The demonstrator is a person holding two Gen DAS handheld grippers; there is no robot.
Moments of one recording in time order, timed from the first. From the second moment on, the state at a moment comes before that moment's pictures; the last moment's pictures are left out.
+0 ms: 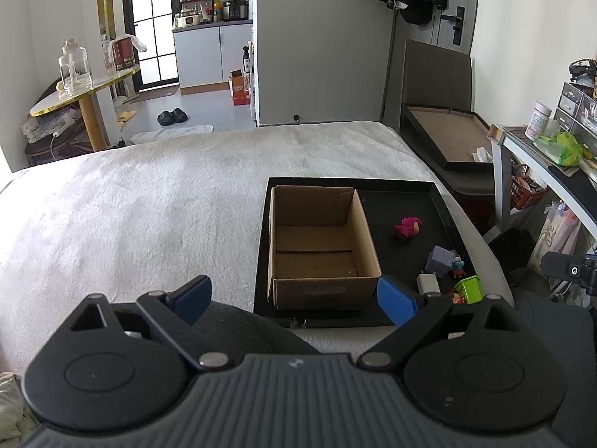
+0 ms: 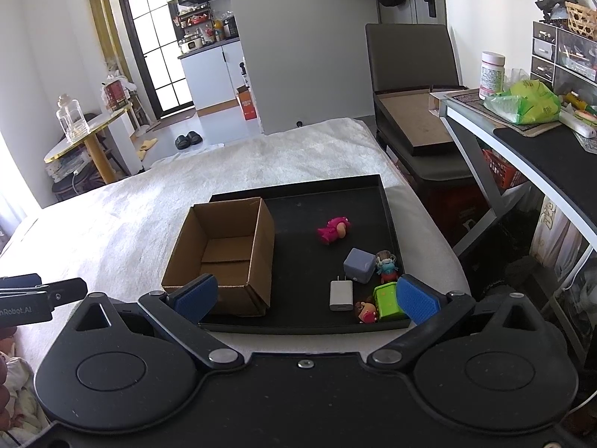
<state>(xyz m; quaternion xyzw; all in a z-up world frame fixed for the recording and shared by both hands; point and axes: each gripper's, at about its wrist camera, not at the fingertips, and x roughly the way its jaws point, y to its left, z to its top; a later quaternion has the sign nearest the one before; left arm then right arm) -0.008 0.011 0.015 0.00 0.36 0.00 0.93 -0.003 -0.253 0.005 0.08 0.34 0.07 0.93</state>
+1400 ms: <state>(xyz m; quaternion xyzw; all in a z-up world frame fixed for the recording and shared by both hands) 0.075 0.008 -0.030 0.01 0.41 0.04 0.91 0.054 -0.284 -0.049 0.10 0.37 0.03 0.92</state>
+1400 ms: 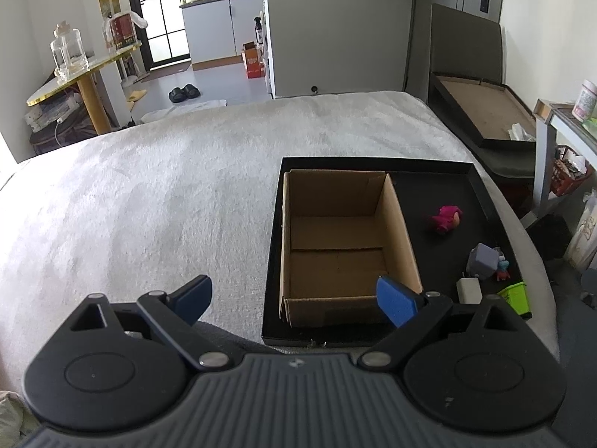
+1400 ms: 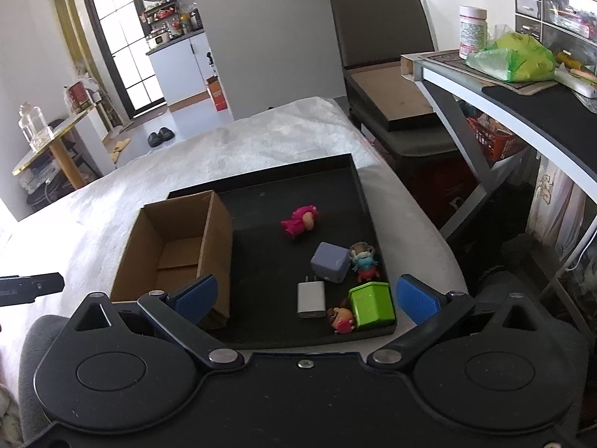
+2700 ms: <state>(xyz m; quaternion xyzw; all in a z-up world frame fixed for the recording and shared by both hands) 0.160 0.032 -0.088 0.00 0.46 0.12 0.88 0.113 -0.303 -0.121 0.12 0.44 -0.01 0.89</state>
